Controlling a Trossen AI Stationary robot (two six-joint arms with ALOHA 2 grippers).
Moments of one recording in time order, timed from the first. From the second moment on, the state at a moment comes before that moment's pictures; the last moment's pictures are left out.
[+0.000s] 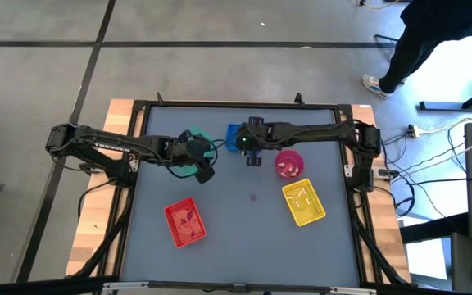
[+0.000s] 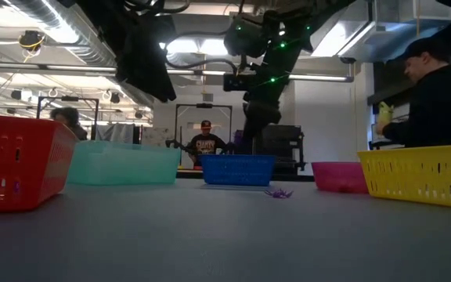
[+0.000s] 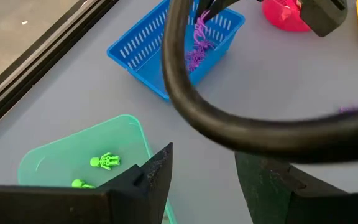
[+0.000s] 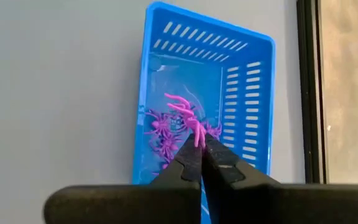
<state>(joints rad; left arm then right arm) 0.02 1.31 0.90 -0.48 -0.43 -0.41 -0.18 1.90 1.41 -0.58 0.30 -0.32</state>
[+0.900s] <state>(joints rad) 0.02 1.31 0.90 -0.48 -0.43 -0.41 -0.18 1.90 1.41 -0.58 0.16 -0.23</state>
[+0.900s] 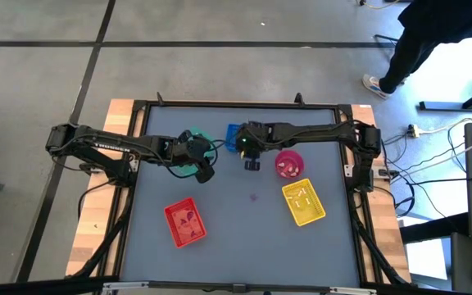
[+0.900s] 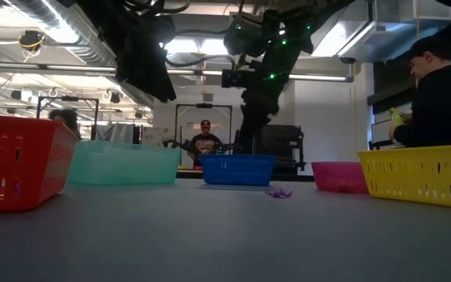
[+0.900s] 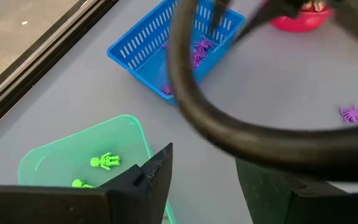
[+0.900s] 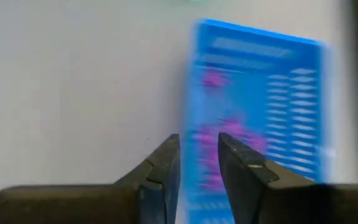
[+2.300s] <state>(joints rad) 0.02 1.31 0.91 -0.45 -0.43 -0.42 0.12 2.00 1.41 -0.77 0.00 -0.24</state>
